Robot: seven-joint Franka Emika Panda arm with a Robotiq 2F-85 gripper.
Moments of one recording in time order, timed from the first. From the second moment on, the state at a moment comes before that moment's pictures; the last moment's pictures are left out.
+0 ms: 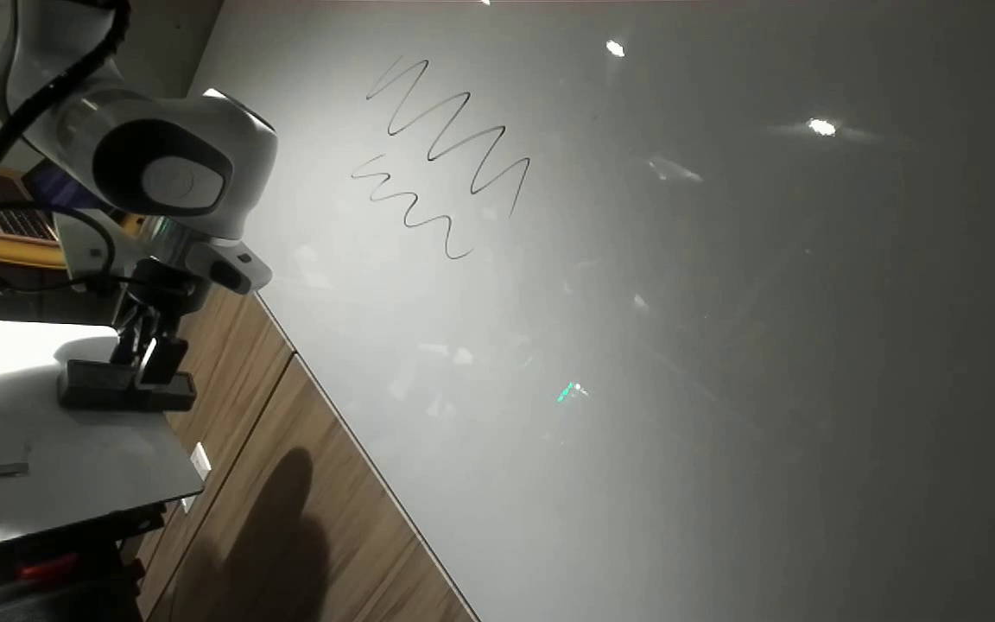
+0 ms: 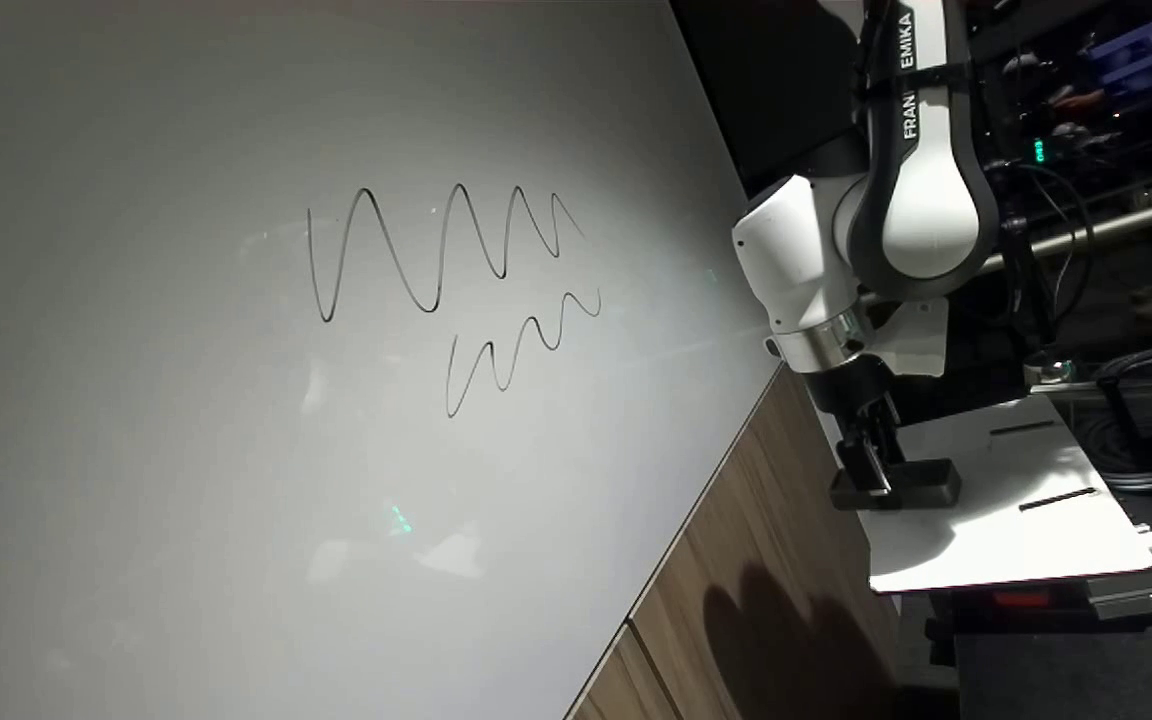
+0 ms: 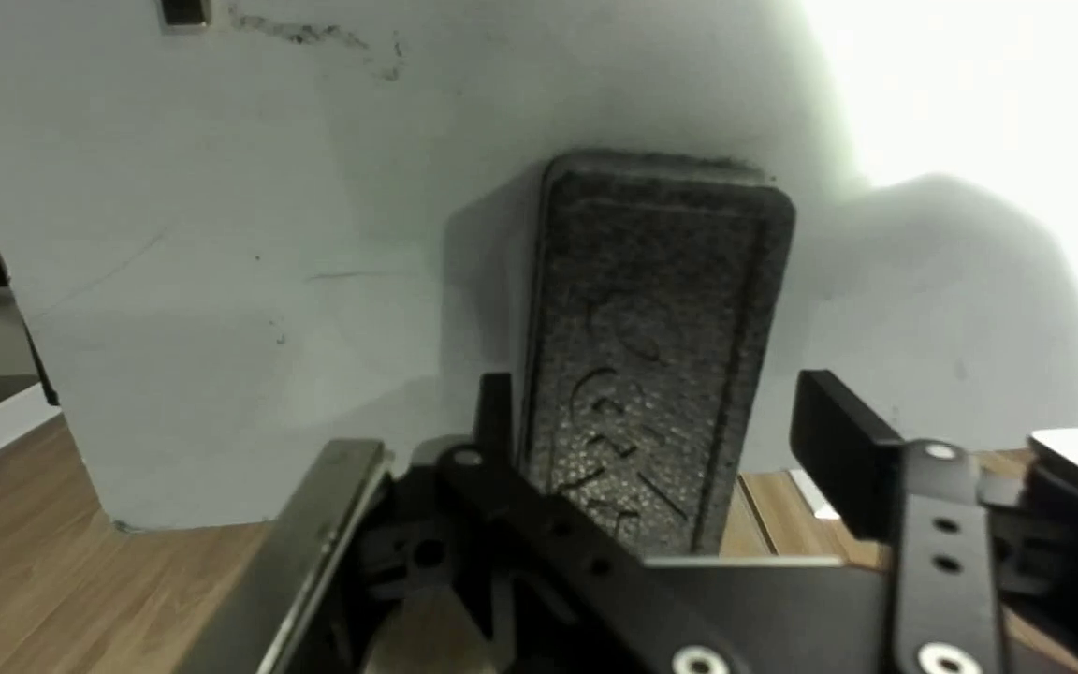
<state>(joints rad) 0.05 0.07 0.07 -2.78 -0.22 2.81 0.36</state>
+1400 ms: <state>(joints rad) 0.11 -0.38 0.25 -2.54 -0.22 2.70 0.36</state>
